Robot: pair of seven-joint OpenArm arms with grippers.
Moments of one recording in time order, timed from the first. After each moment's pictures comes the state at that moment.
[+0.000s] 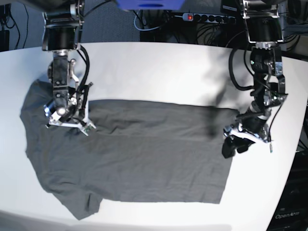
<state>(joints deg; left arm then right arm) -1.7 -14.1 -10.0 84.6 -42.7 -12.9 27.2 5.5 6.6 3.5 86.3 -17.6 40.4 -71.3</state>
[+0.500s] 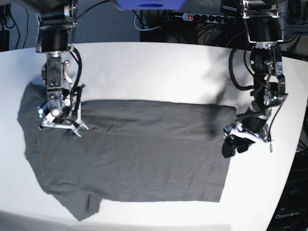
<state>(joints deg) -1.8 -14.1 -10.0 84.5 -42.7 -12.9 27.2 5.8 9.5 3.4 86.2 -17.6 40.4 -71.2</state>
